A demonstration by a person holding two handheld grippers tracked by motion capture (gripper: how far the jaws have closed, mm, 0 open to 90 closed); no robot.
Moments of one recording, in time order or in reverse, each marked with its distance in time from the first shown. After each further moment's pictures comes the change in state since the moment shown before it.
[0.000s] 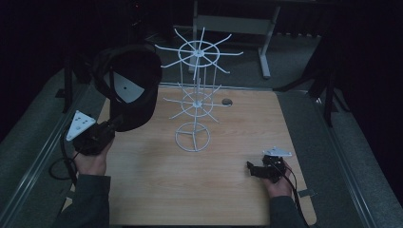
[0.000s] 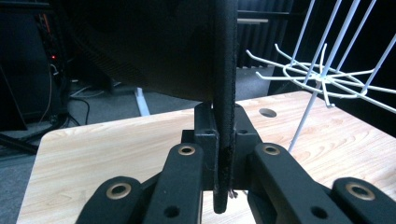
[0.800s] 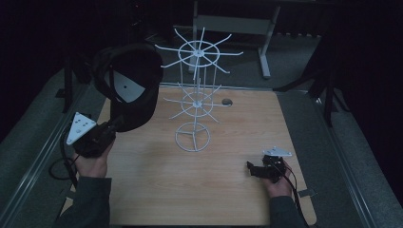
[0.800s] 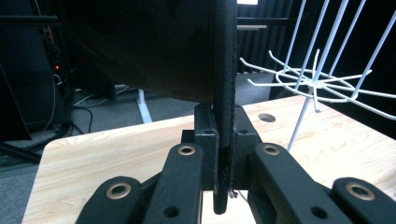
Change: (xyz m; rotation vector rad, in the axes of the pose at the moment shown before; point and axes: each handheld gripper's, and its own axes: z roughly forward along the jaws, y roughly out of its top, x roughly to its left) left arm -0.009 0.002 -0.006 -0.029 0.008 0.029; right arm 0.000 0.000 0.000 -0.001 0.000 -0.002
